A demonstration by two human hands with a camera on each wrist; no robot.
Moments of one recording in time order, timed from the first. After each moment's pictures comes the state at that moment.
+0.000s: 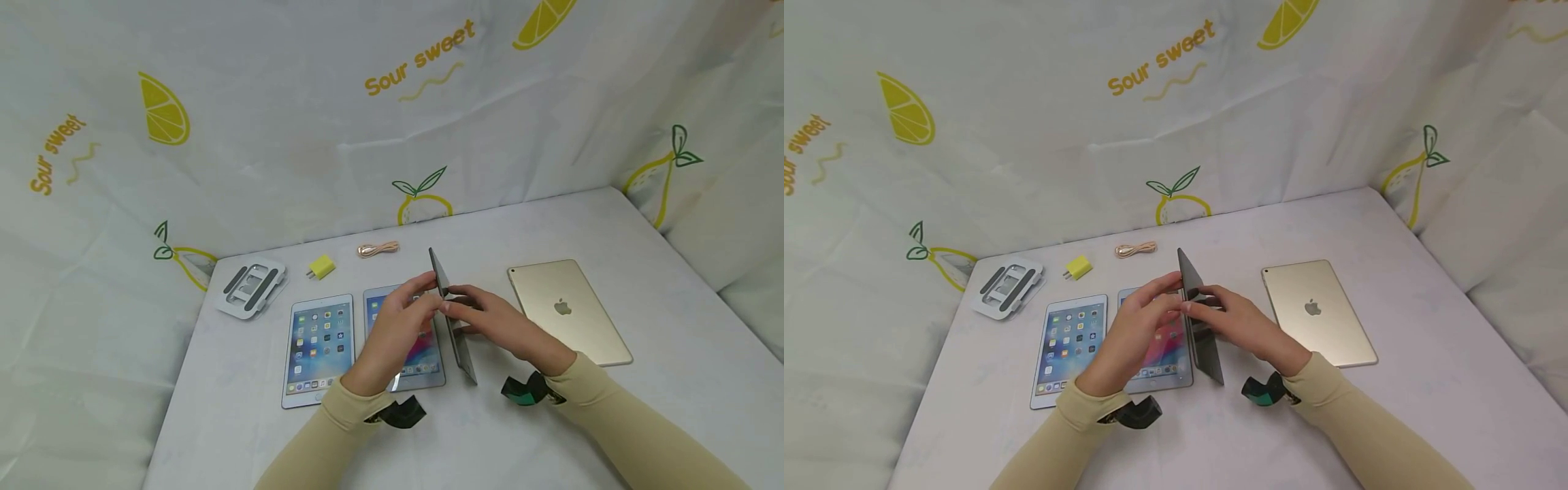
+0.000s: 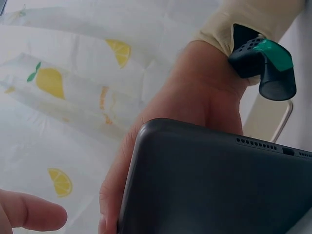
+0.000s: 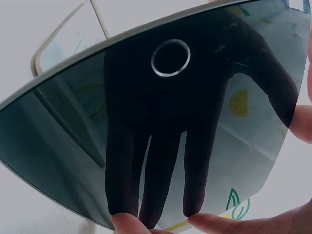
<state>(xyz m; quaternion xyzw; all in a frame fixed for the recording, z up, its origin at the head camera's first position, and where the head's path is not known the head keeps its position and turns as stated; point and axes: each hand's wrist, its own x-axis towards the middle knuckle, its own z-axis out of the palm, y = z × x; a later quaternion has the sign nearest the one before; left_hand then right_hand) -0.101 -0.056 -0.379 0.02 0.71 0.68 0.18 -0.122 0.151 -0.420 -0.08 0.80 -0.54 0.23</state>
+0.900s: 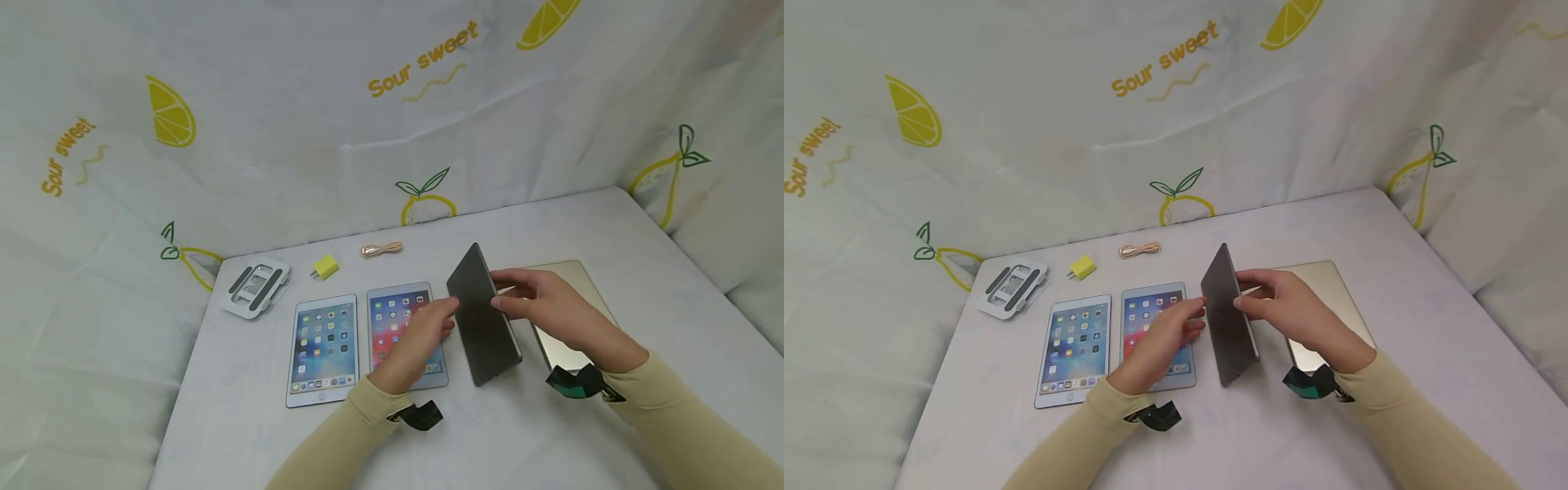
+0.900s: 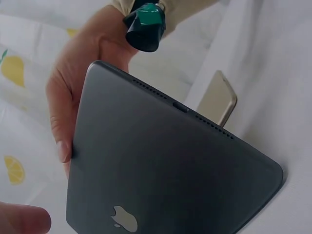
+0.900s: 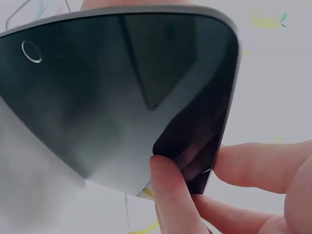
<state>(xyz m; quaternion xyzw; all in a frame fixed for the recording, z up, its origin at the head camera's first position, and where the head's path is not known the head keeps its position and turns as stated) -0.107 -0.034 -0.426 0.00 0.70 0.66 0.25 -0.114 0.210 -0.377 -0.11 0.84 -0.51 0.14</state>
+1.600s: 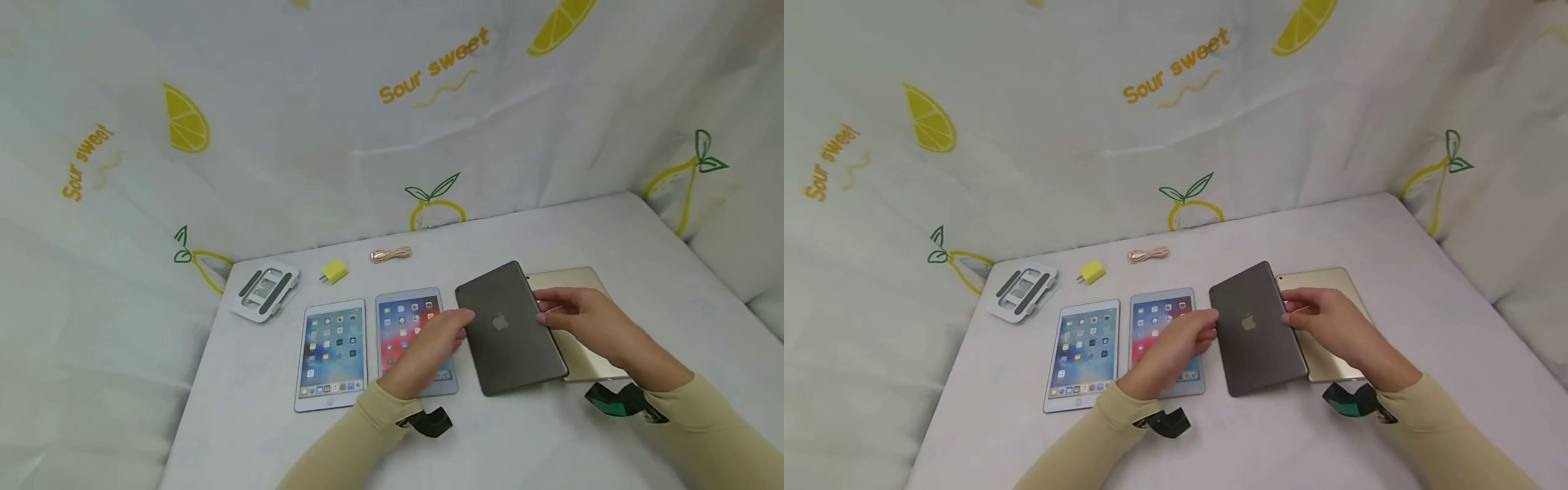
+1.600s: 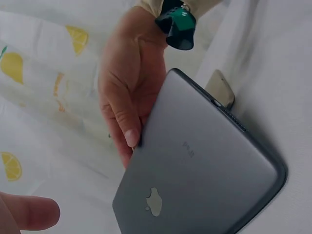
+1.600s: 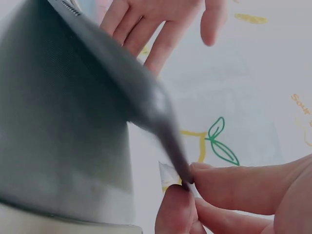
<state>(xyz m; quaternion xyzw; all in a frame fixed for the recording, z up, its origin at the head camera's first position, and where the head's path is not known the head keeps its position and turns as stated) -0.109 -0.035 -0.429 0.00 0.71 0.64 0.29 -0.115 0.253 -0.408 -0.06 0.89 -0.42 0.15</state>
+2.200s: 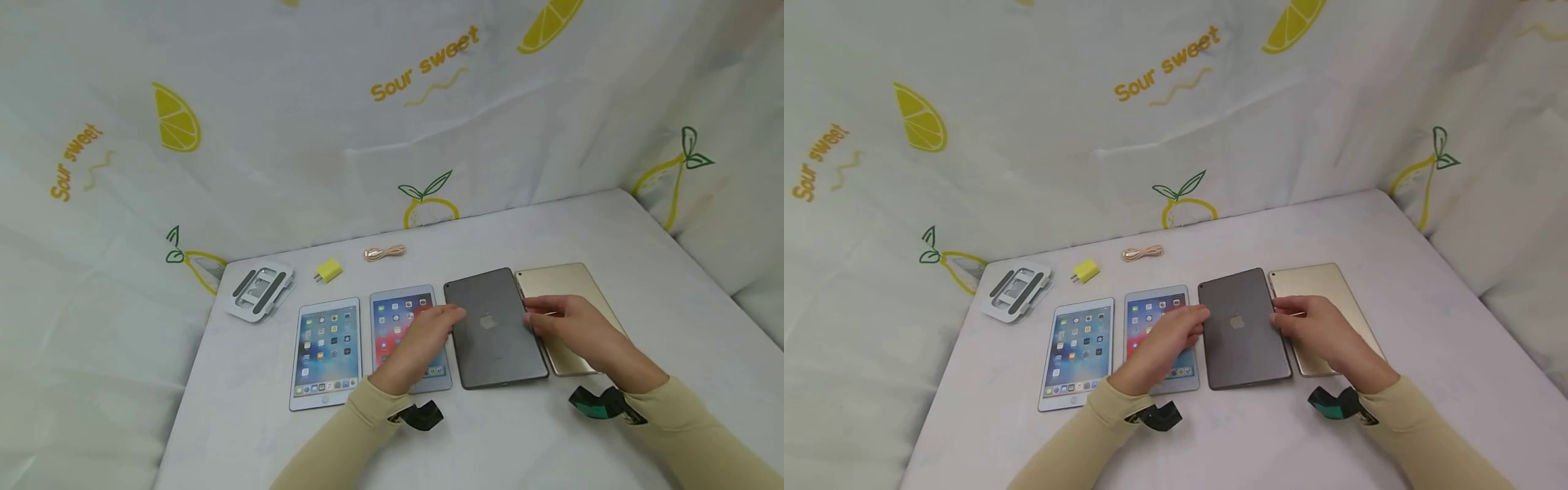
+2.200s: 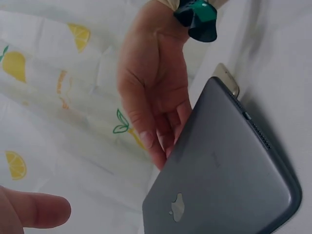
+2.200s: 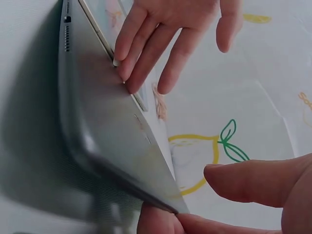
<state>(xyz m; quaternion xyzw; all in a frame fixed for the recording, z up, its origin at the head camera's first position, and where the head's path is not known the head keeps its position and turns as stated) -0.108 -0.033 -0.424 0.00 0.76 0.60 0.25 -0.104 0.245 -0.423 -0.01 0.88 -0.45 0.17</state>
